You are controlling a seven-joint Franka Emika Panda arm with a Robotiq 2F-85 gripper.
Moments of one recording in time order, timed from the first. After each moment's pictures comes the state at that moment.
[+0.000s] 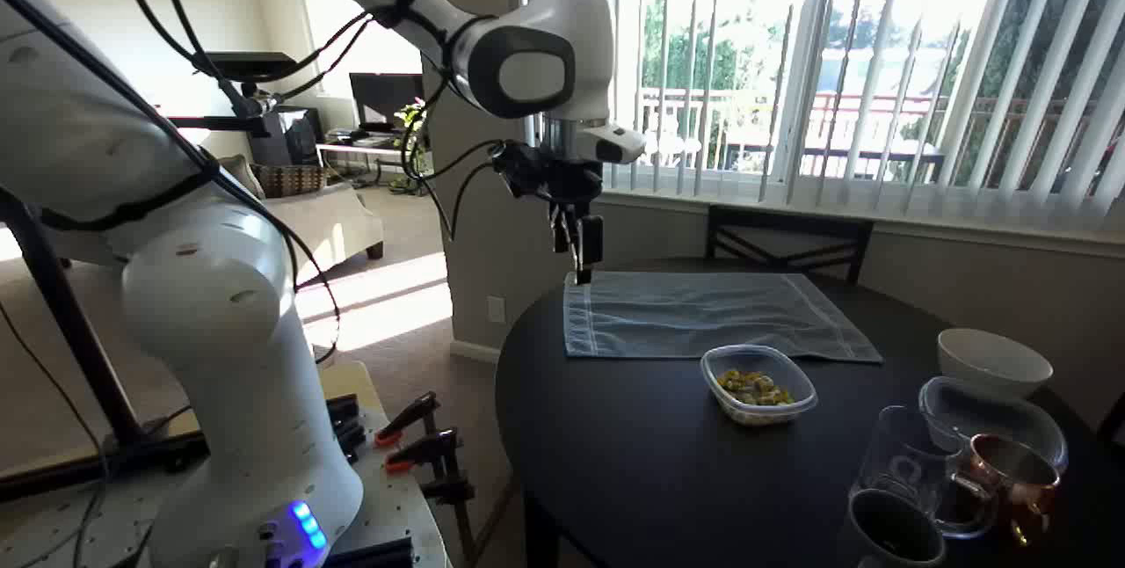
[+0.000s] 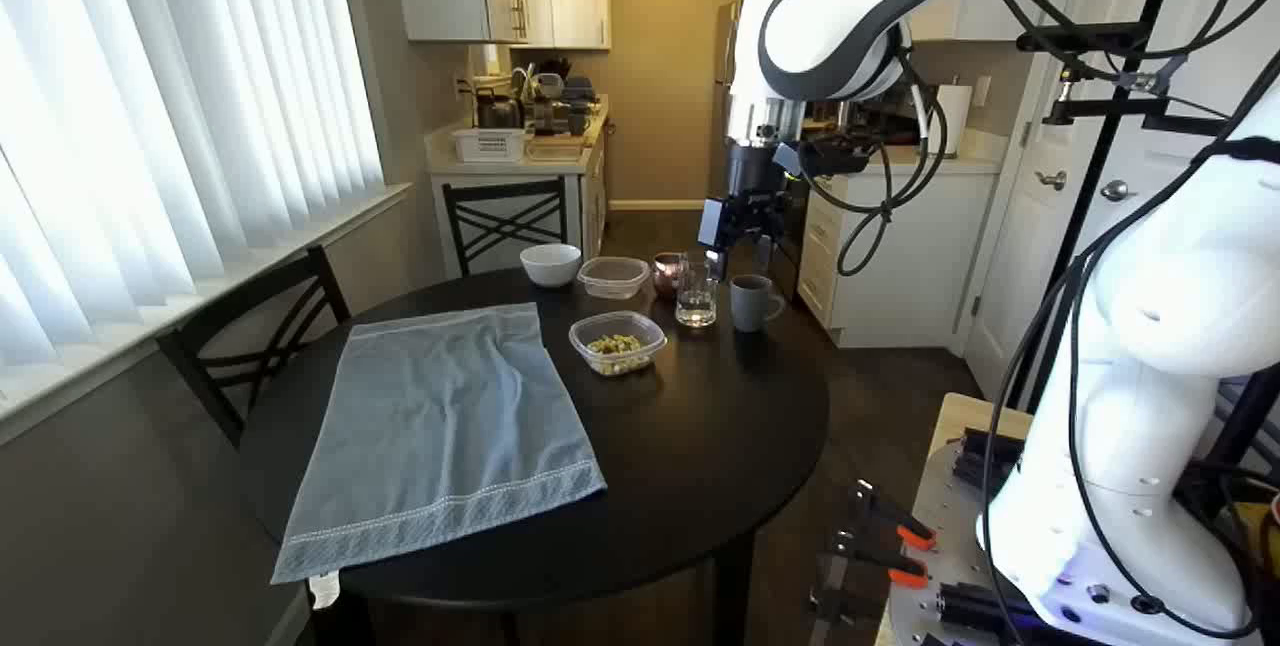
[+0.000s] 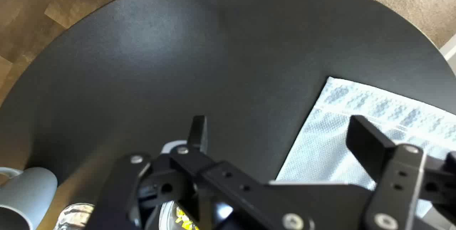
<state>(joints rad) -0.04 -0.46 -0.04 -2.65 0.08 2.22 0.14</state>
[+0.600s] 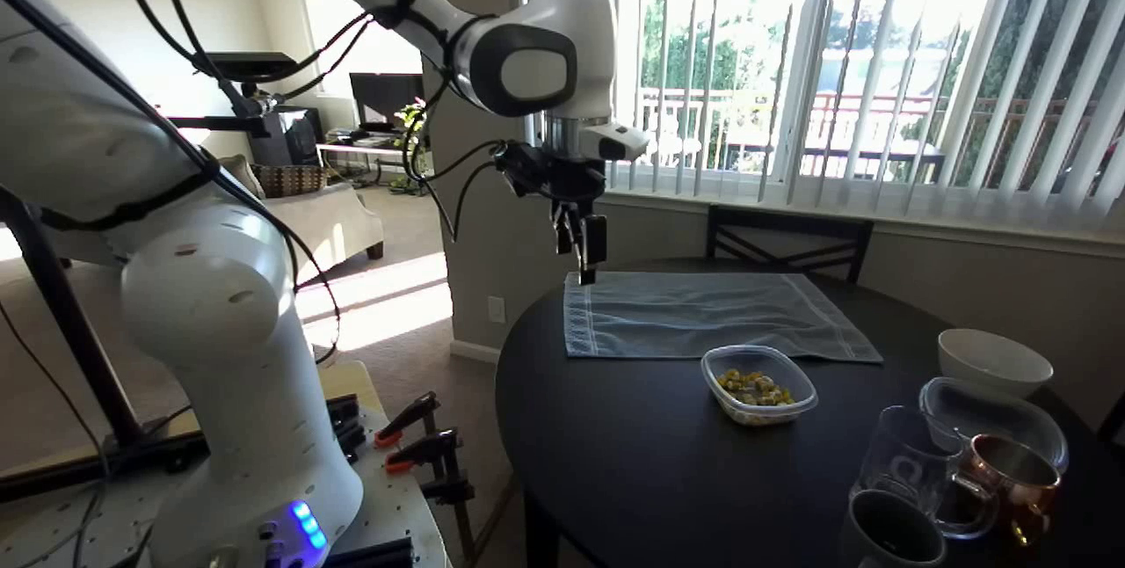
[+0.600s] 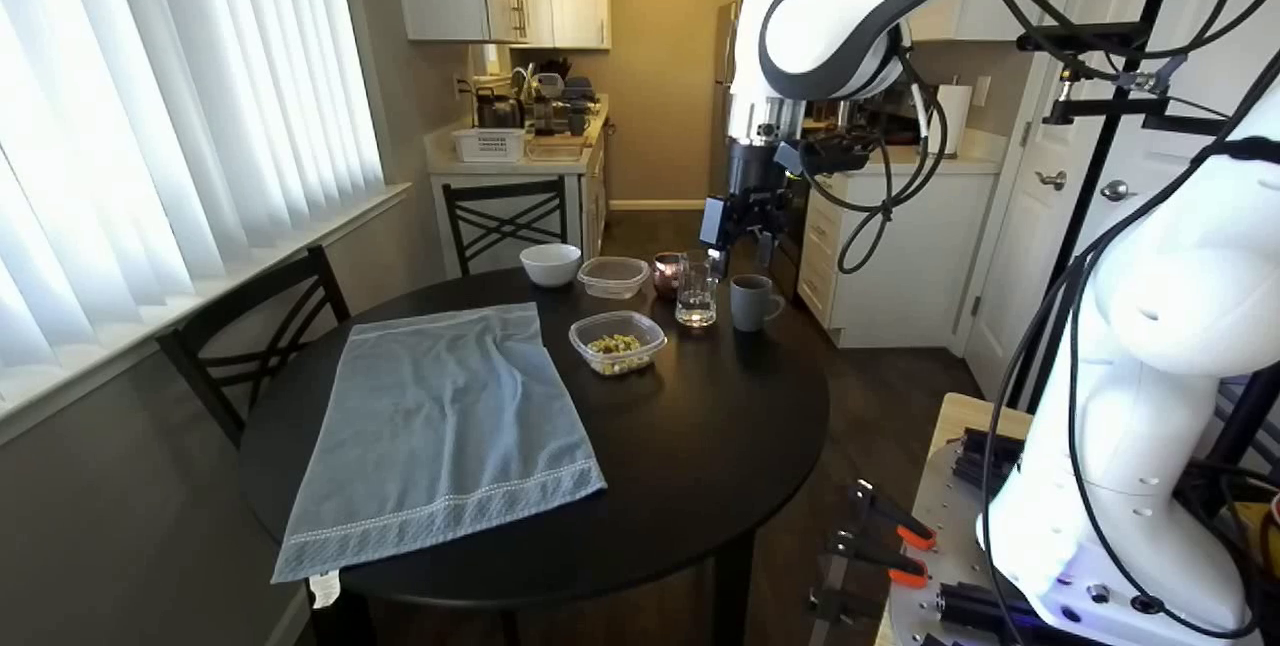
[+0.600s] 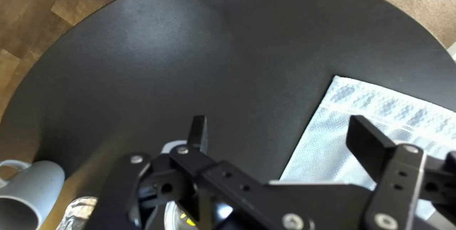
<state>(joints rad) -0.05 -0.46 -0.04 -2.64 0.05 2.22 0.14</state>
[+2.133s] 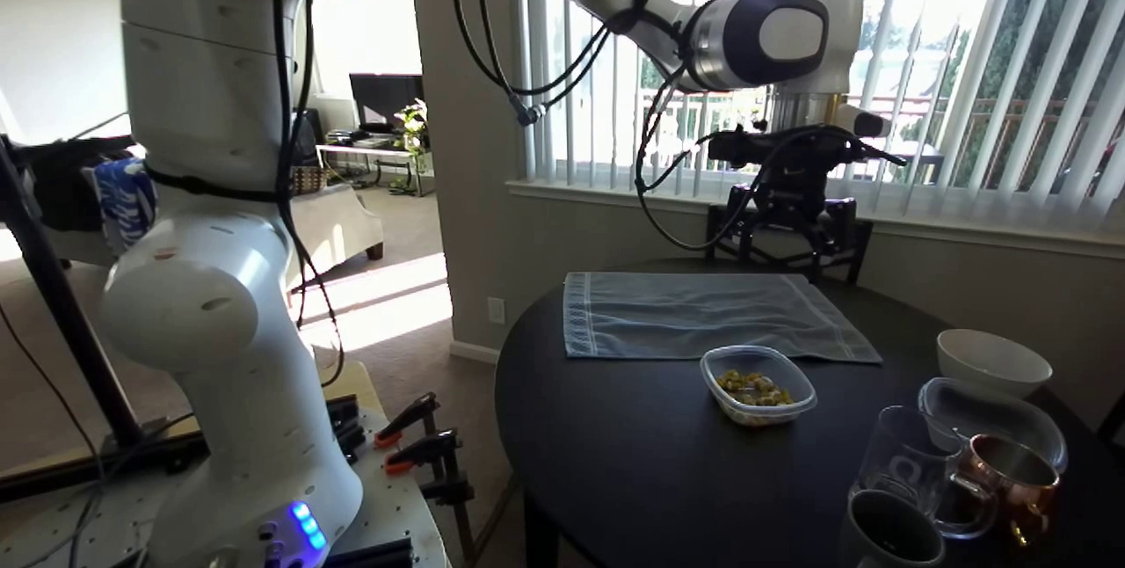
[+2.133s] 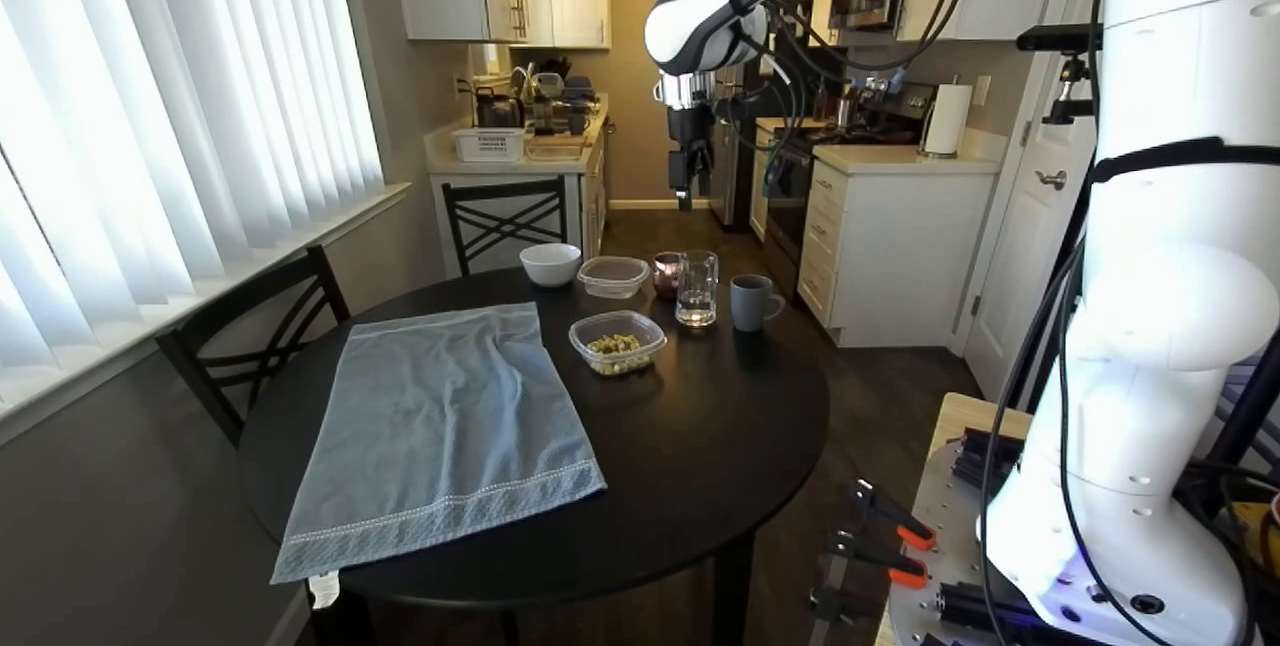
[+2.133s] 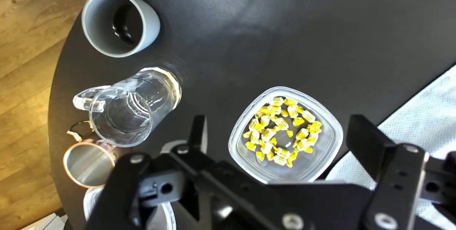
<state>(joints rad) -0.18 0.24 -0.16 -1.79 -0.07 1.99 -0.42</state>
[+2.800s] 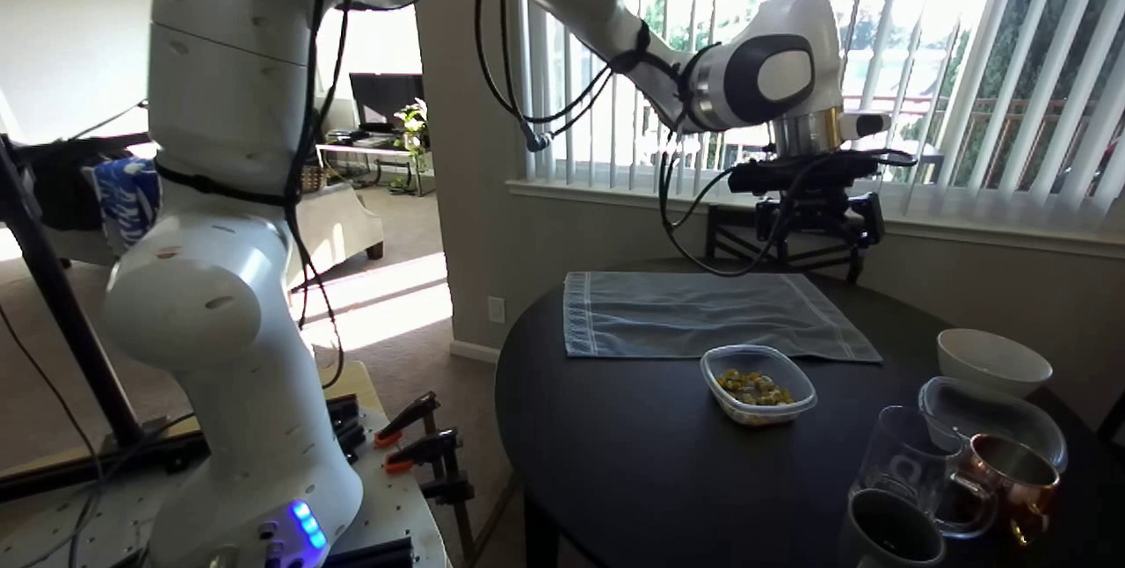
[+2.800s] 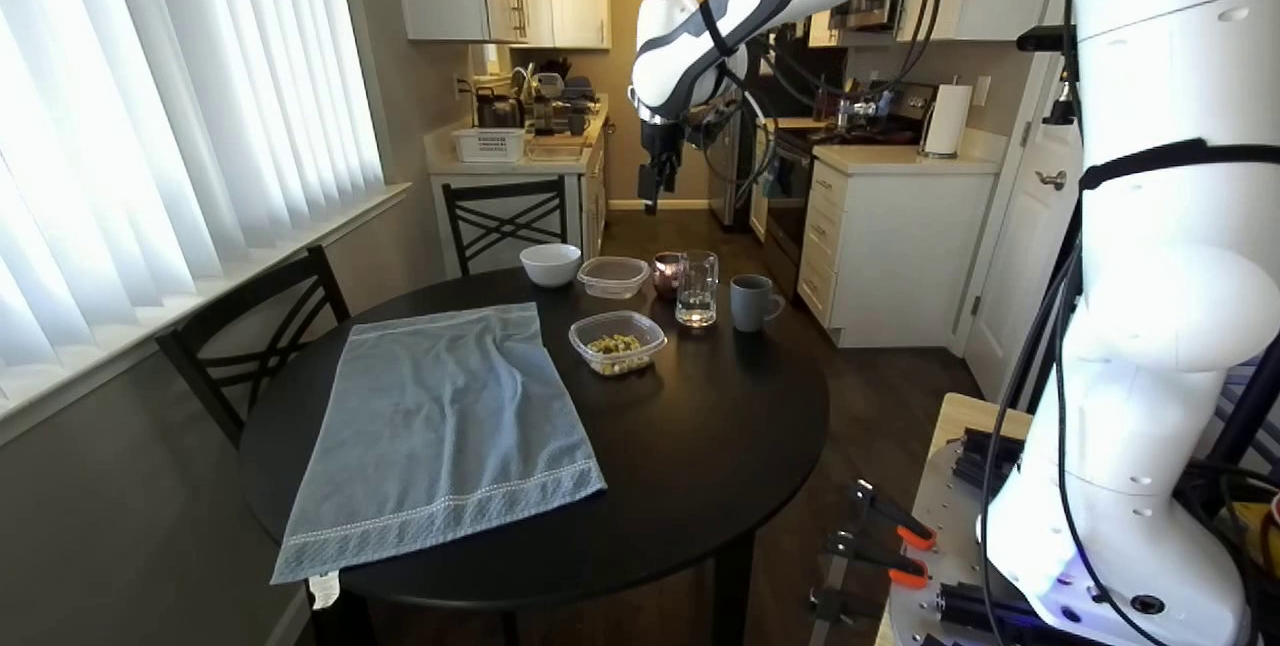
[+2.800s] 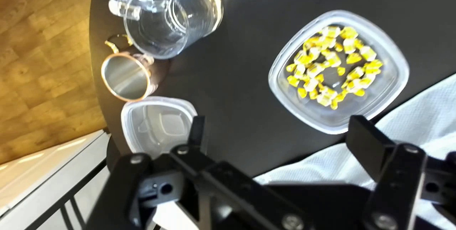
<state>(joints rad) -0.16 0.32 -0.14 -1.79 -0.17 2.34 -0.37</state>
